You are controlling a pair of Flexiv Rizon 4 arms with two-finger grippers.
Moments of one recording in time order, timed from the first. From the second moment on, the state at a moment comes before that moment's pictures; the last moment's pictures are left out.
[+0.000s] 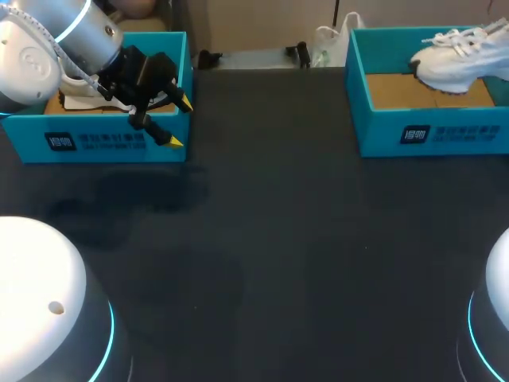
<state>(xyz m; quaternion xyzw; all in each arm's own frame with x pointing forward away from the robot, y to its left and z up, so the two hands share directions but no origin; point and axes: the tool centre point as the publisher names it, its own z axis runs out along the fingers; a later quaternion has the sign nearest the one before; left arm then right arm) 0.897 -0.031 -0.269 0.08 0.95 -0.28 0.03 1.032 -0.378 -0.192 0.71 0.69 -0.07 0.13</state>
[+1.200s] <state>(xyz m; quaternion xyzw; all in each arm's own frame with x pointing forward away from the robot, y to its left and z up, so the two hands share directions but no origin) 0.897 -0.031 -0.269 0.08 0.95 -0.28 0.03 1.053 -0.366 -0.191 0.76 0.64 -0.07 0.12</state>
